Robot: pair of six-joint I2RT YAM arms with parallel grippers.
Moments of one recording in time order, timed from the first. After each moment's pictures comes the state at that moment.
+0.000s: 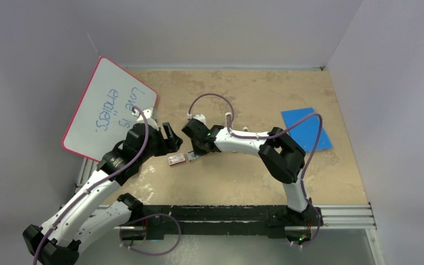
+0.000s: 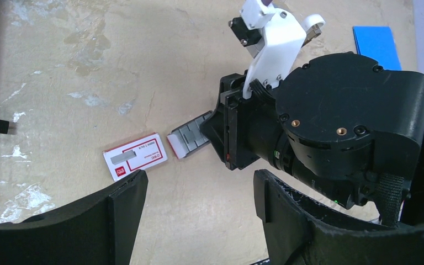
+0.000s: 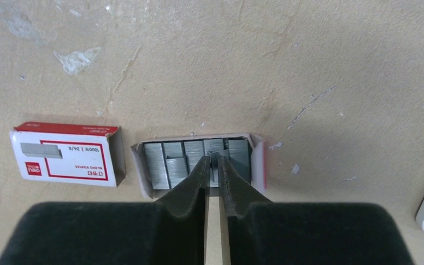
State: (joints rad) left arm -0.57 0.78 0.77 -0.55 -0.13 -0.67; right arm 0.98 2.02 1.42 -0.46 0.24 0.61
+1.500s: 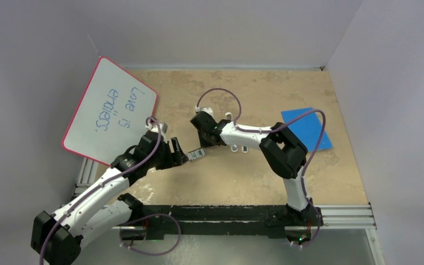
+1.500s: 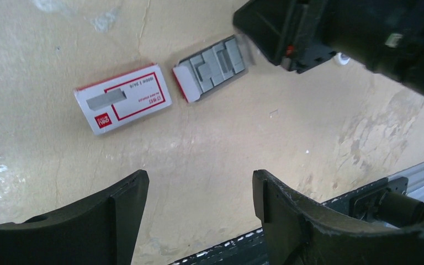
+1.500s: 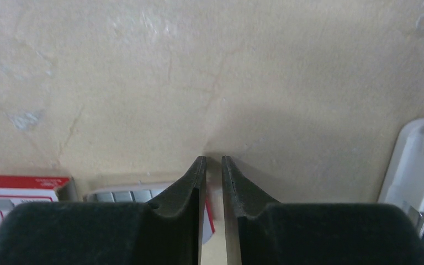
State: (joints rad) left arm -0.57 0.84 0.60 -0.51 0.02 -0.74; right arm 0.88 2.04 1.42 -0.40 0.24 0.57
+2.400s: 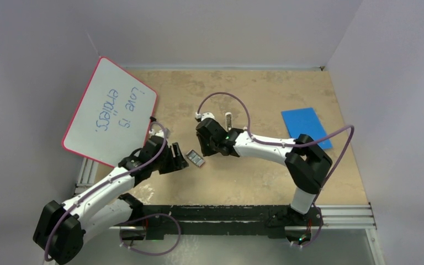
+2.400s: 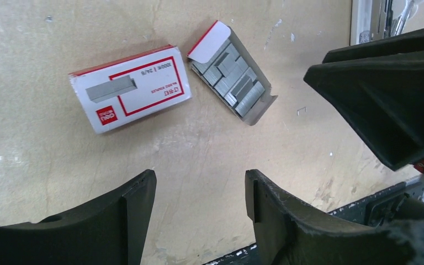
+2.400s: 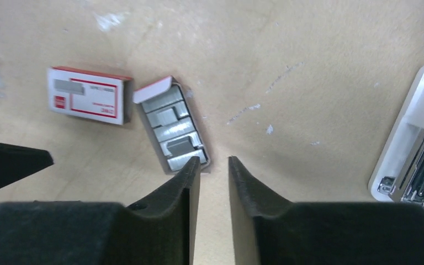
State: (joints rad) left arm -0.57 0.94 0.48 -0.38 0.06 -0.78; right arm 0.96 1.77 1.18 -0.34 0.16 0.51
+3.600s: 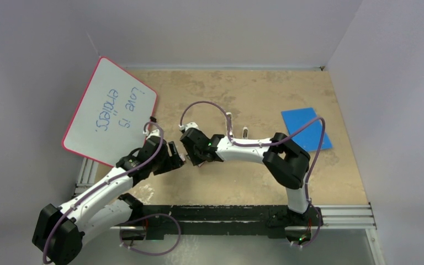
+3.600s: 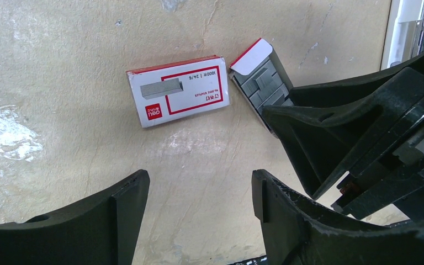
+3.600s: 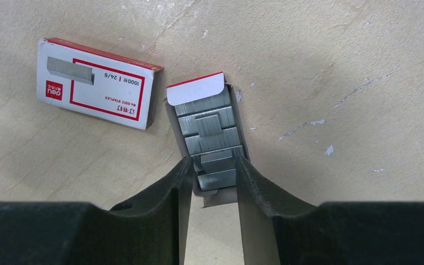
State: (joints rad) left arm -0.57 0.90 0.51 -0.49 -0.08 -0.83; right arm 1.06 1.94 1.31 -0.38 0.21 0.45
